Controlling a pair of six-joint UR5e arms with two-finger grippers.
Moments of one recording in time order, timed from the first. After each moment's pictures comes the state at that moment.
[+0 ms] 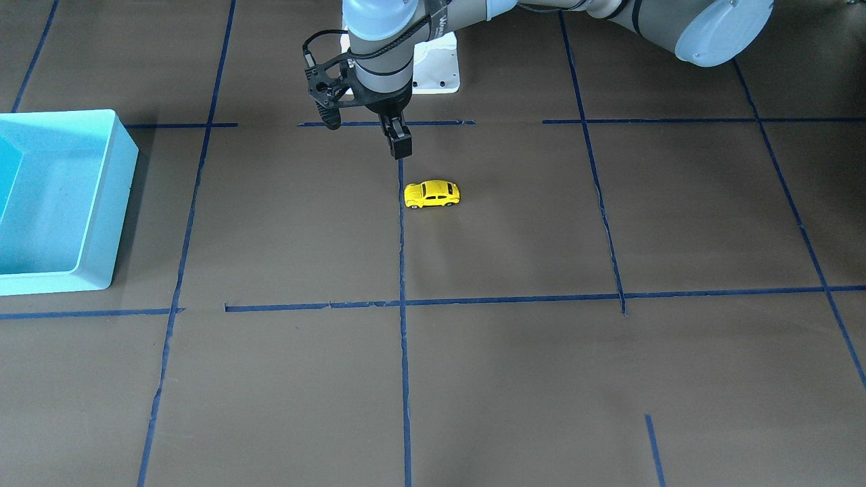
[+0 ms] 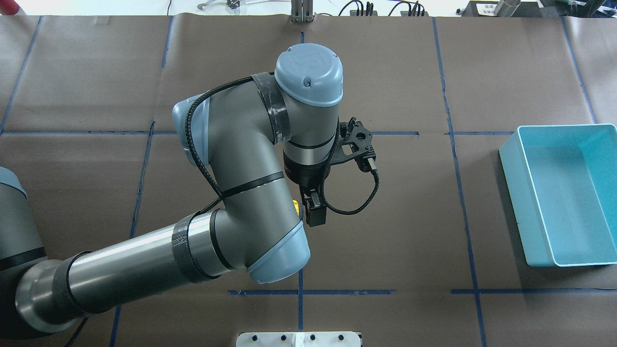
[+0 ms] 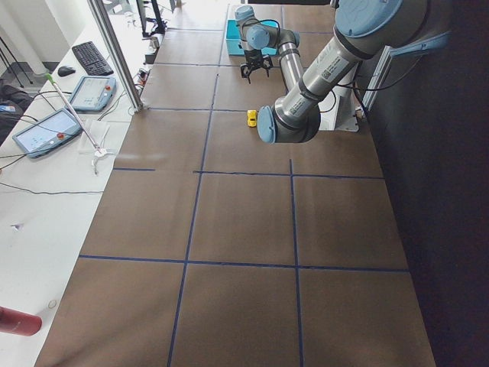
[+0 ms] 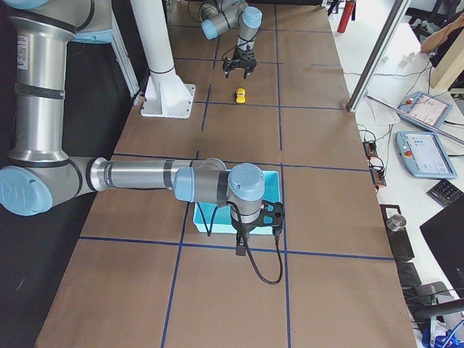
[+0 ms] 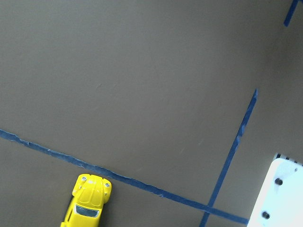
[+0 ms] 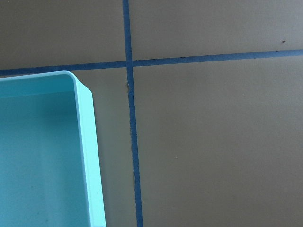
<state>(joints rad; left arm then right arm) -0.51 -2.59 -1.61 -1.13 -2.06 0.25 1.63 -1.71 1.77 -1.67 2.32 0.01</state>
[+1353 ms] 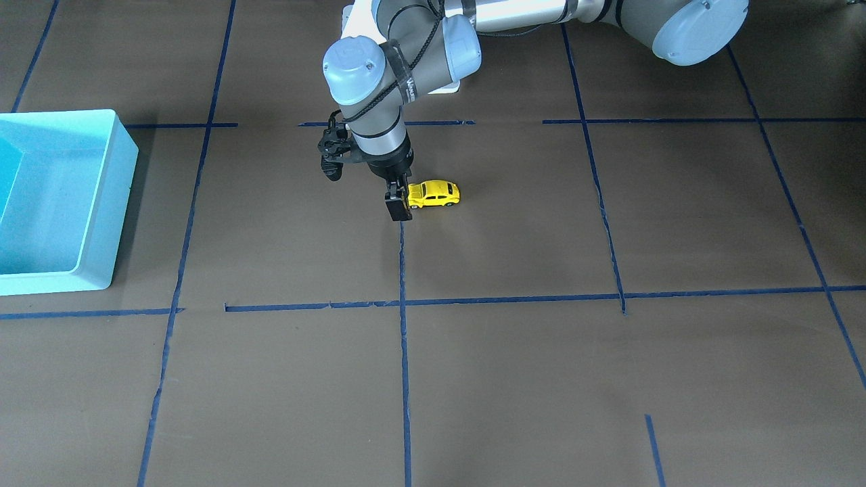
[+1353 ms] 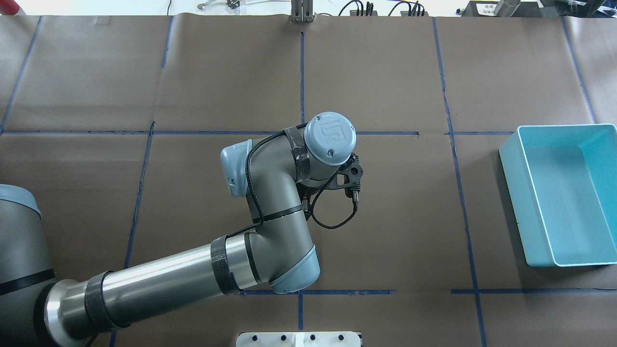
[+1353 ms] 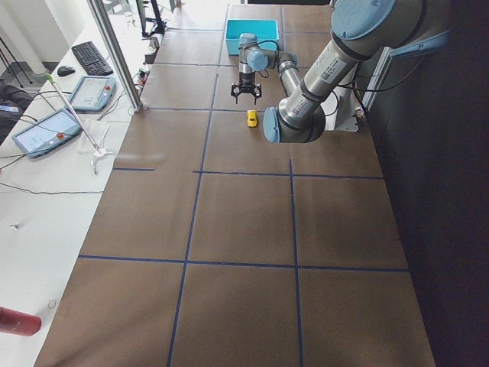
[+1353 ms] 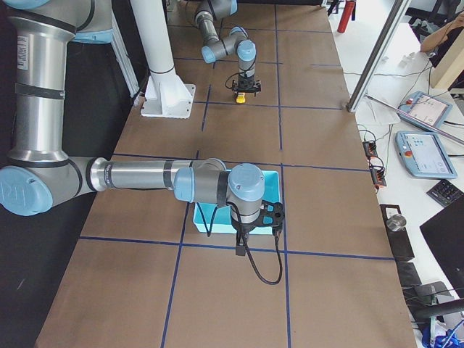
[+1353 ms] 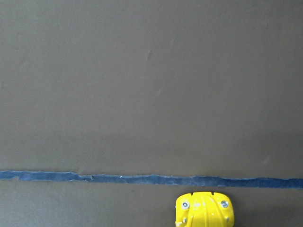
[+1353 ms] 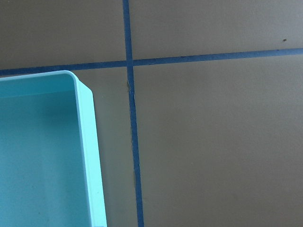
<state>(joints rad) -0.43 -2.56 -1.36 -1.37 -1.78 0.32 1.63 -1.71 1.77 -1.67 2.32 0.02</state>
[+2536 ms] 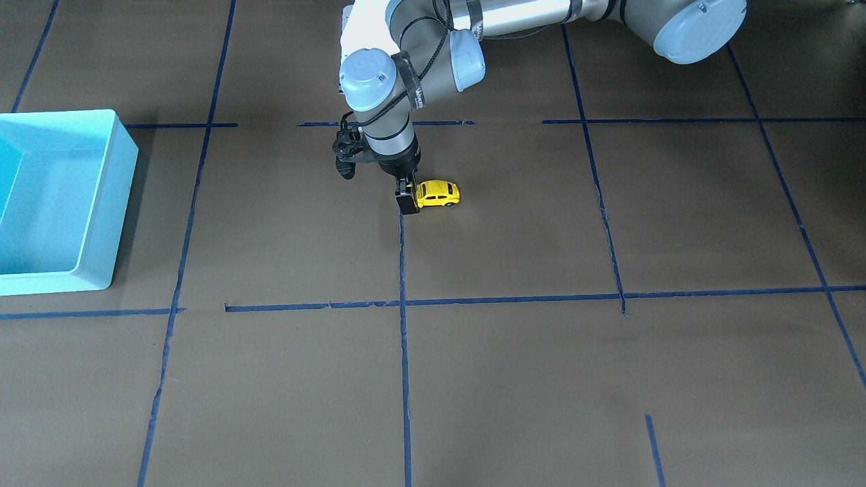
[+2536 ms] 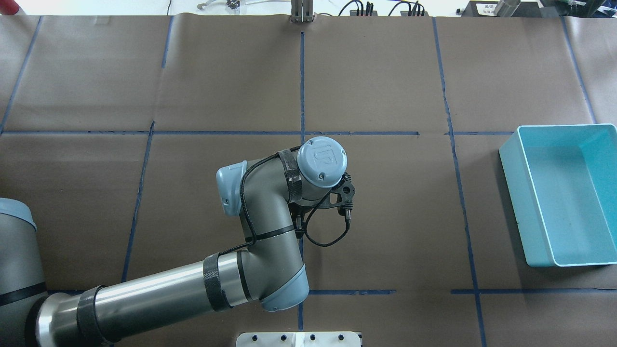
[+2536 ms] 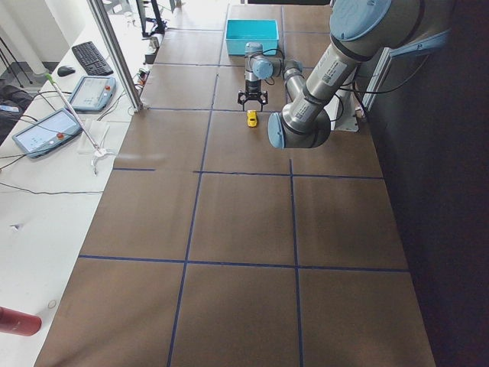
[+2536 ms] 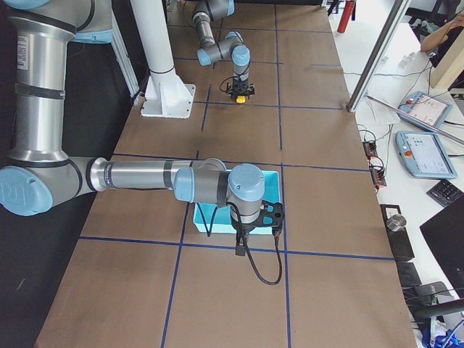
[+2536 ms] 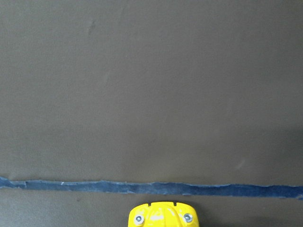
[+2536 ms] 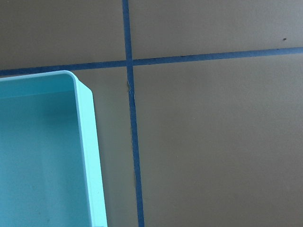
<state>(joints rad) -0.40 -2.52 -1.38 -1.39 -1.78 0.30 1.63 -1.71 1.77 -1.67 2.32 0.02</state>
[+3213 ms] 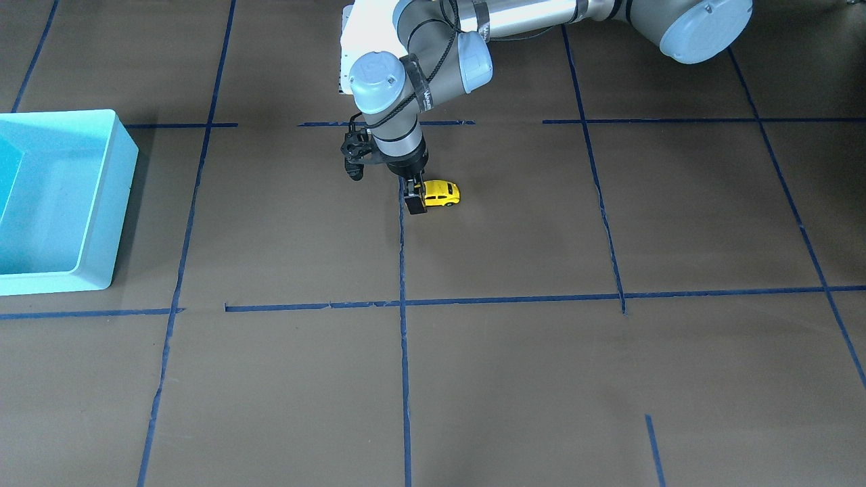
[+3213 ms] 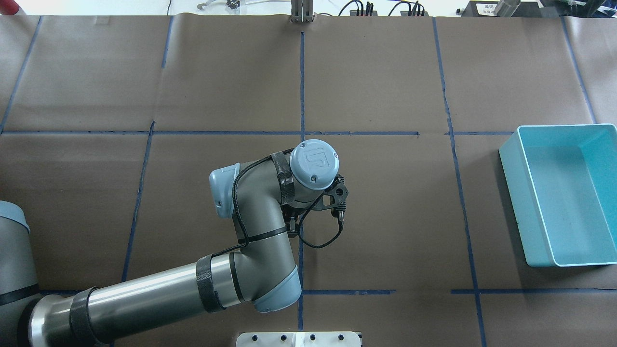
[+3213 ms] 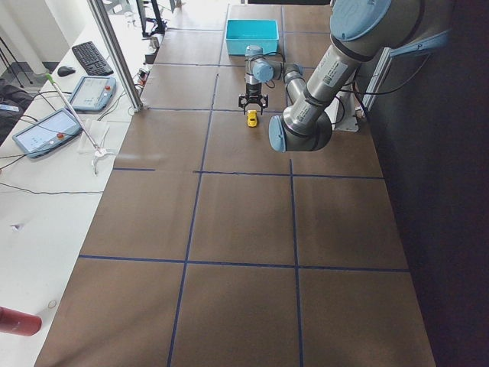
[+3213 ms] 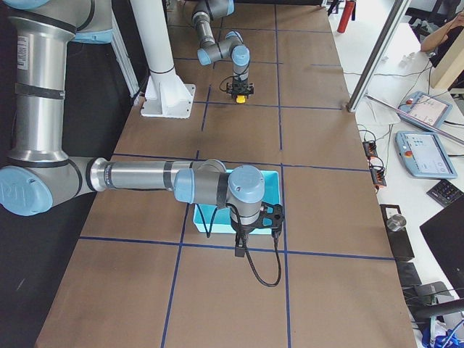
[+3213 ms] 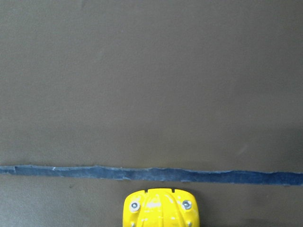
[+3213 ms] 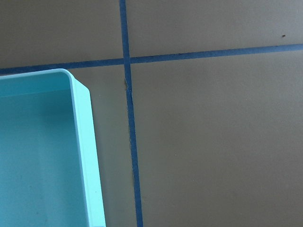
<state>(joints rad) -0.40 -2.49 -1.40 -1.39 -1.78 0.31 1.63 -1.71 1.76 -1.67 2.32 0.02</state>
